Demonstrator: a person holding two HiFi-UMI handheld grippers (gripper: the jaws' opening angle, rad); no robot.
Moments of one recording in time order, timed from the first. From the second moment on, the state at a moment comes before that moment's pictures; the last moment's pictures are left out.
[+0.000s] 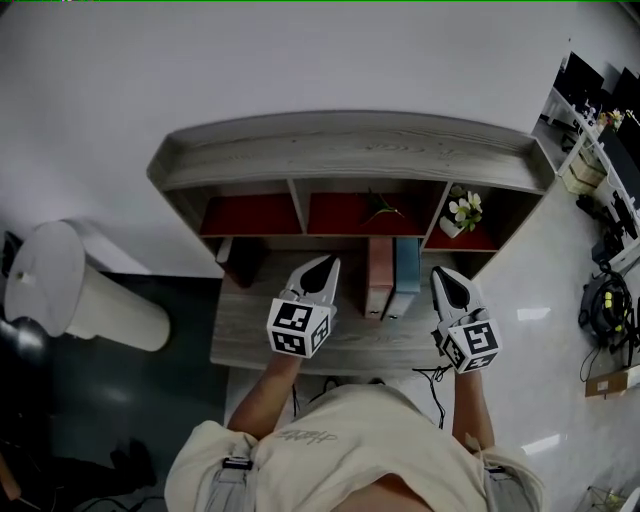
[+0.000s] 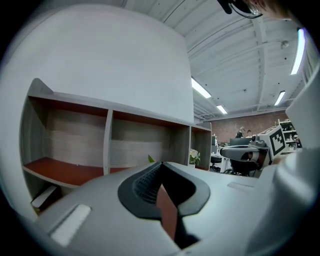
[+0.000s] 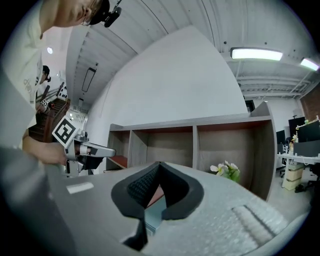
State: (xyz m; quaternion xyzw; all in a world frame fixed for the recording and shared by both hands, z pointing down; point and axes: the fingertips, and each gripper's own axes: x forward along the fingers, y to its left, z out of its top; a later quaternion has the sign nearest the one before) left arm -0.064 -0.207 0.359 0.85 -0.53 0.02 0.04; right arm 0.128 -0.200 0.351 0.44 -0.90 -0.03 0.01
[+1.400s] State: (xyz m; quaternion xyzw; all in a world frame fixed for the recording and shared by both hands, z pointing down) left arm -0.076 -0.195 0.360 0.84 -0.54 0.00 0.05; right arm 0.137 -0.190 0.351 0.47 -0.88 -0.02 0.02
